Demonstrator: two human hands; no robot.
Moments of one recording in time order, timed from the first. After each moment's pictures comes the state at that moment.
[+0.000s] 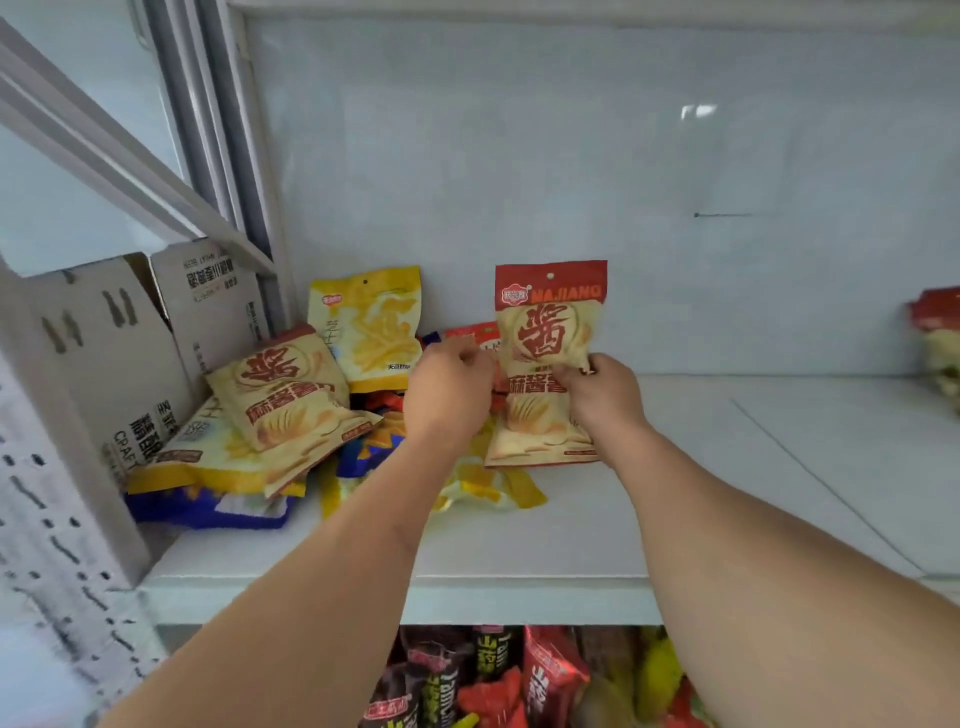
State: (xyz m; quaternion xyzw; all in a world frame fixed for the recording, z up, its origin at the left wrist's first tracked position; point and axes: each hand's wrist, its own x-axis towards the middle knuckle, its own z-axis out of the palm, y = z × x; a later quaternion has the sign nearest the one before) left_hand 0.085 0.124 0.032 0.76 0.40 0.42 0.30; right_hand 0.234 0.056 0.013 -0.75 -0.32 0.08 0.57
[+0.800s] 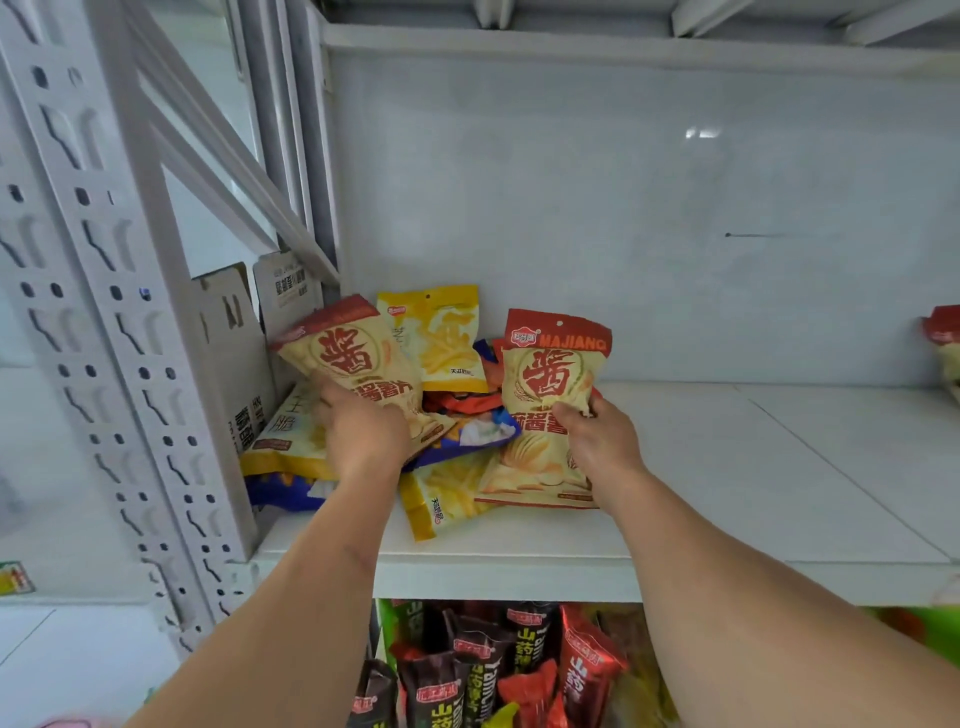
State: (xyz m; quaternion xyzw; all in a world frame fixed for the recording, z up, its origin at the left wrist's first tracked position) left_hand -0.044 0.182 0.002 0.58 0.57 0.46 0.34; right_hand 0.146 0.066 -0.016 -0.71 -0.29 0.16 0.62
